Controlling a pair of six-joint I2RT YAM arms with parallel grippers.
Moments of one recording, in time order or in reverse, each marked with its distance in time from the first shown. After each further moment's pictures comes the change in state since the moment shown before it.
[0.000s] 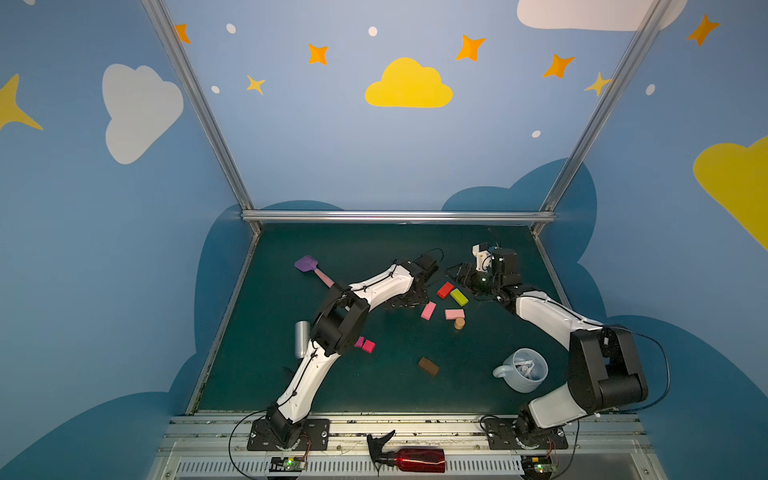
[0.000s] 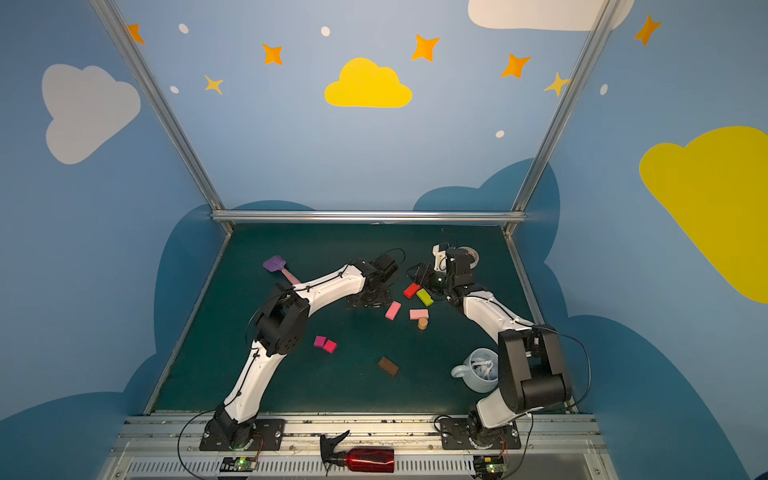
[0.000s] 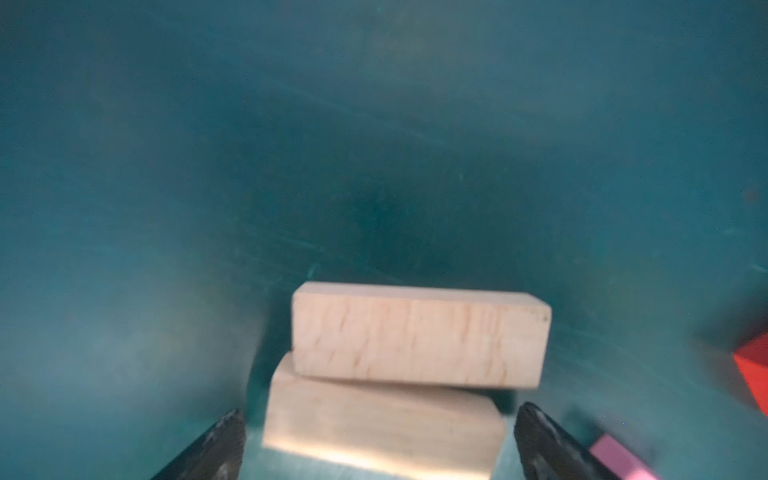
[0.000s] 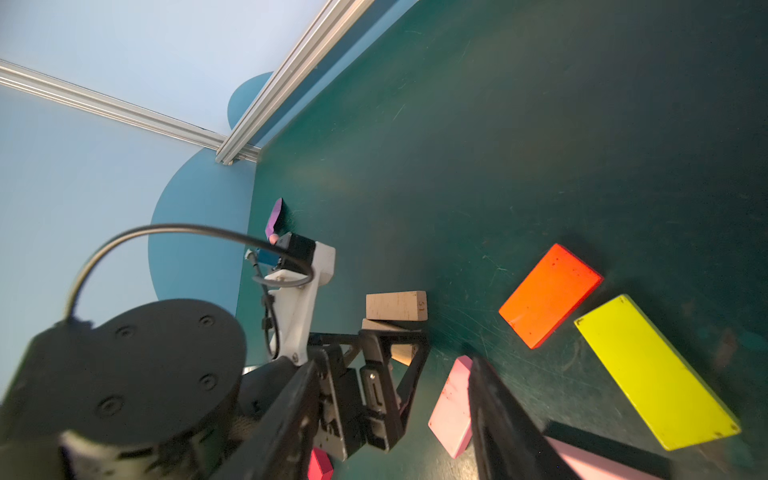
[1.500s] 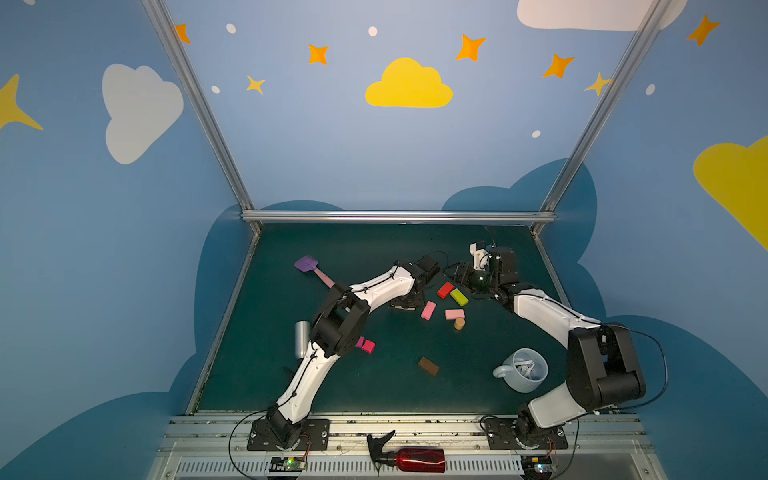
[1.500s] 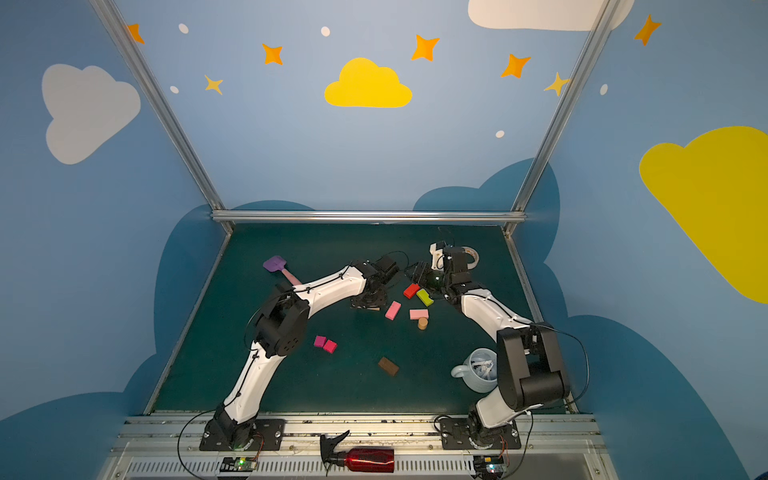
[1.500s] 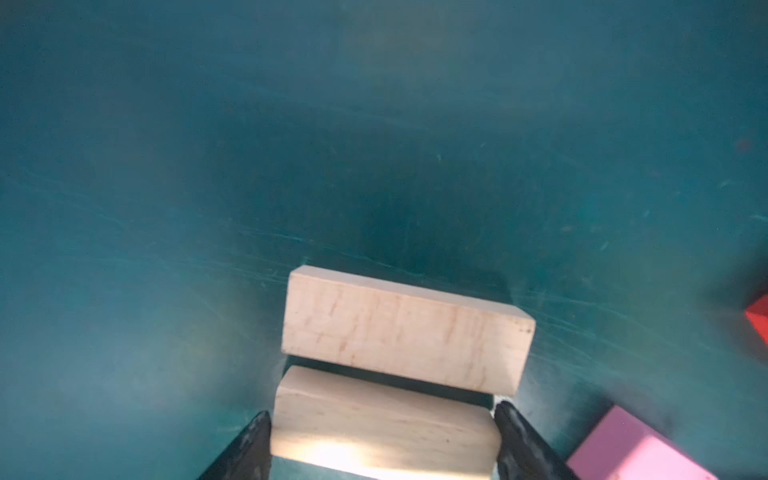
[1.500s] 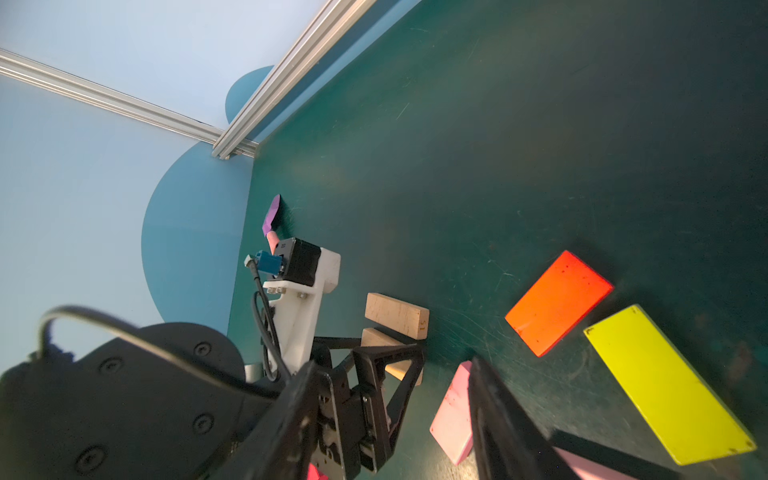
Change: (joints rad) left arm -0.013 0.010 0.000 -0.006 -0.023 0.078; right arm 0.023 0.013 0.025 -0.014 0.014 -0.017
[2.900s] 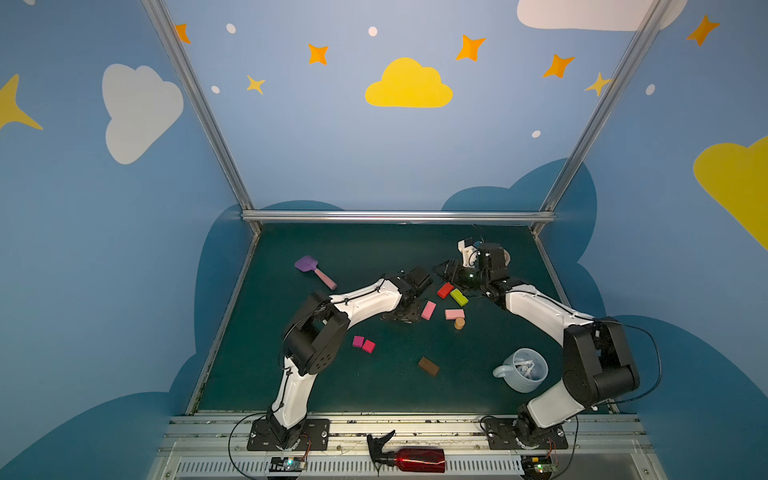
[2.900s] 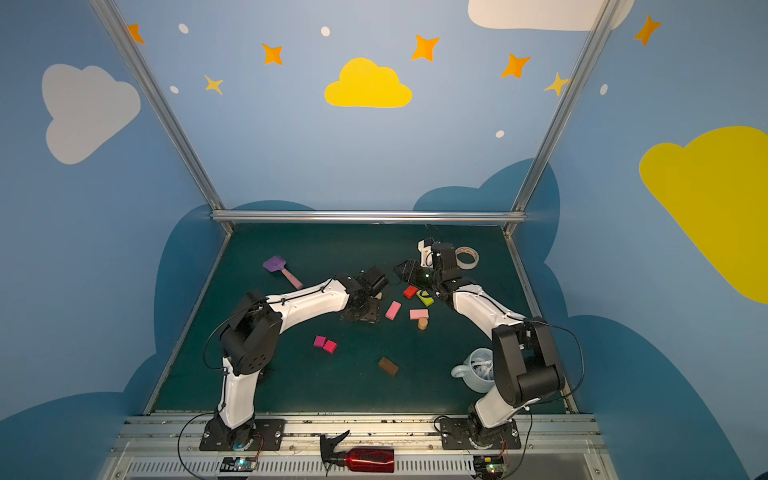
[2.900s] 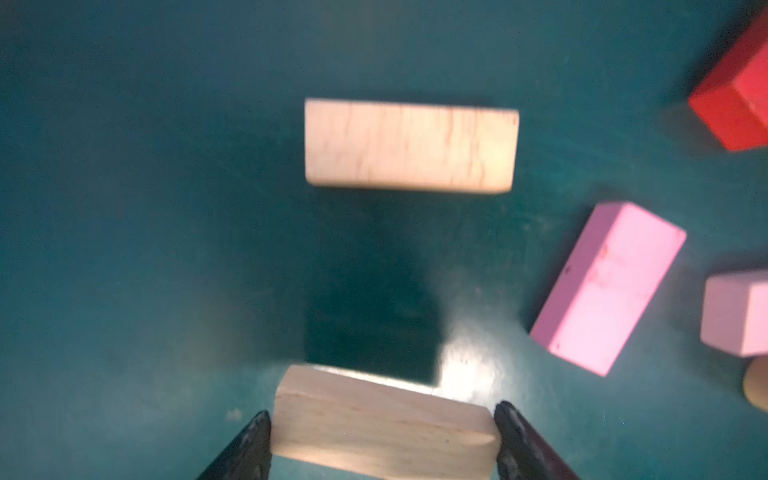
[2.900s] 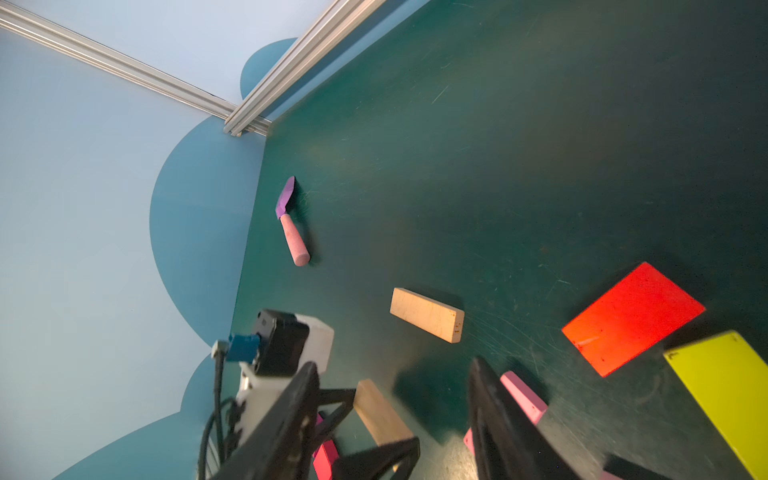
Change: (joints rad) left arm -0.036 -0.272 -0.364 0.162 0.061 0.098; right arm 0.071 0.036 0.064 -0.023 0.013 -0.008
